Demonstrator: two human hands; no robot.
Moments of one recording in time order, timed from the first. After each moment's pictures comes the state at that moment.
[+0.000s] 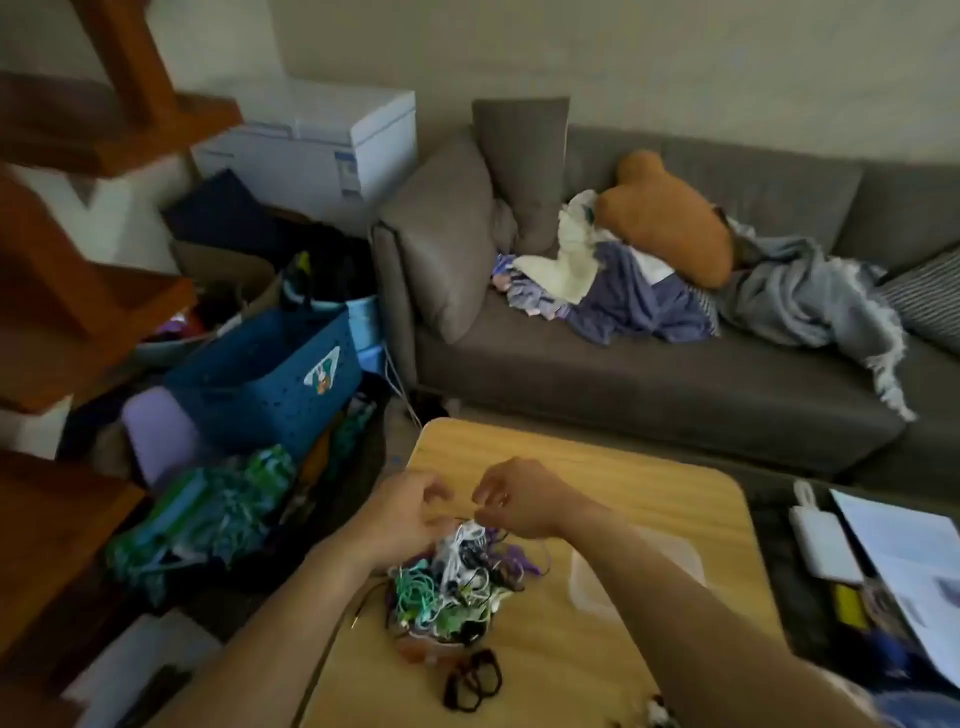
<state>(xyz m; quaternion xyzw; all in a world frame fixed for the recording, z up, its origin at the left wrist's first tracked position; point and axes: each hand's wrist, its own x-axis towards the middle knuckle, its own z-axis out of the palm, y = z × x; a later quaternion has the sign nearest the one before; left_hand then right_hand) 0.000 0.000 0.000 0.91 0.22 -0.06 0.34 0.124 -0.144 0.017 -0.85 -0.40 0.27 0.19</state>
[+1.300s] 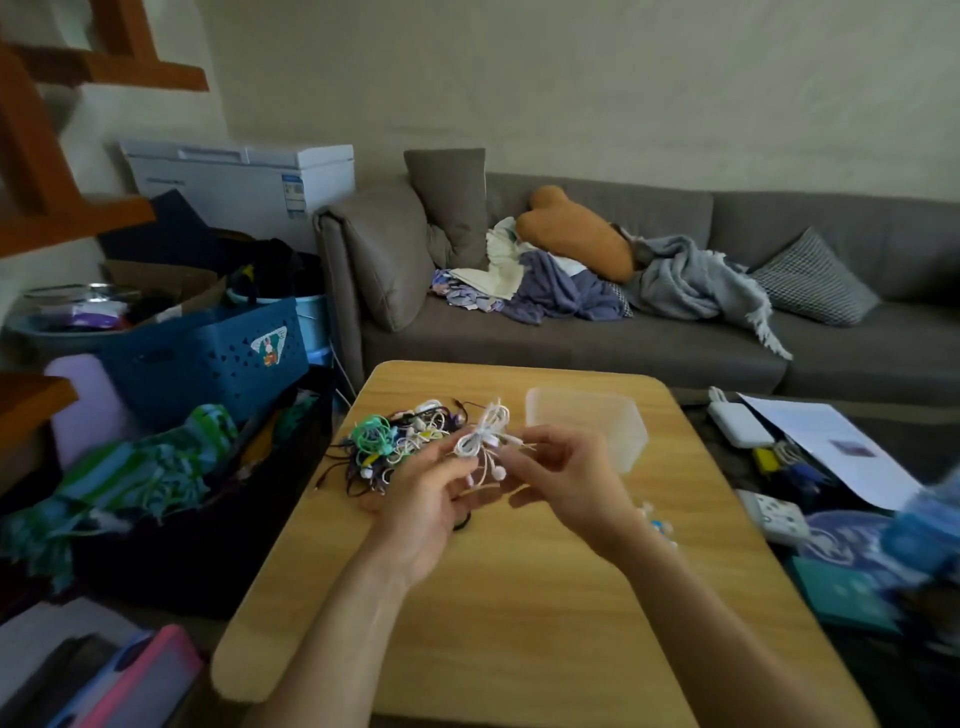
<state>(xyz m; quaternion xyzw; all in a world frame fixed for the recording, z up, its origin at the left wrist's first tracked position) -0.121 -0.153 -0.133 0.49 0.08 0.13 0.86 -0.034 -0.291 -0.133 -0.68 -0.26 0.14 0.67</state>
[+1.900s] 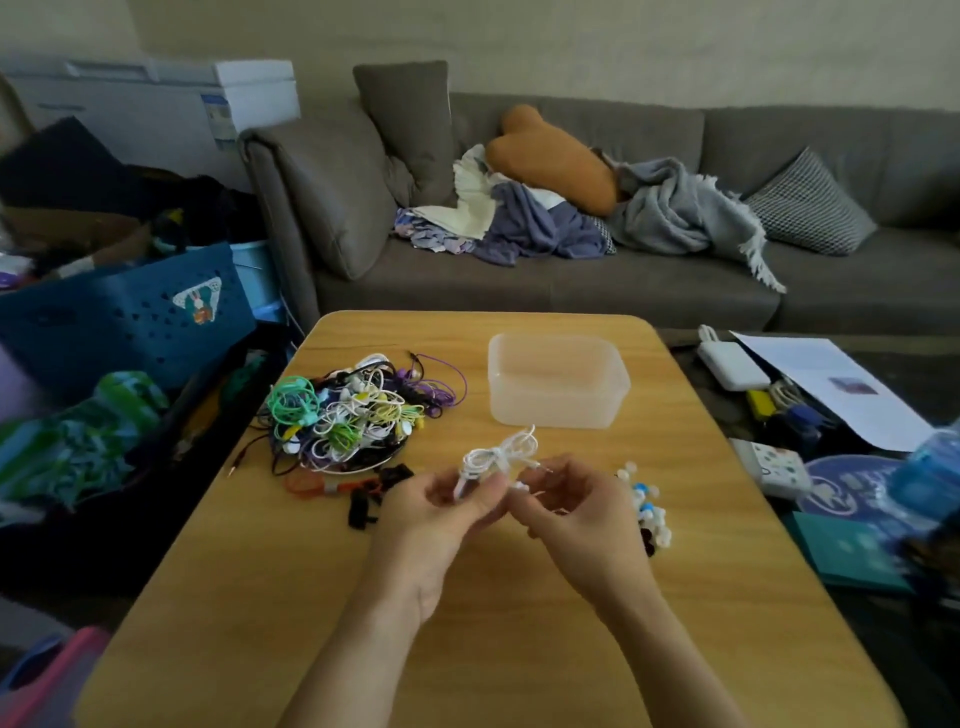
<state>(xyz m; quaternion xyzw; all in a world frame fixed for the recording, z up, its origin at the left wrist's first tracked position) -0.085 -0.204 -0.197 0.55 0.22 0.13 0.80 -0.033 -0.334 -0.208 -0.76 -0.12 0.04 0.64</state>
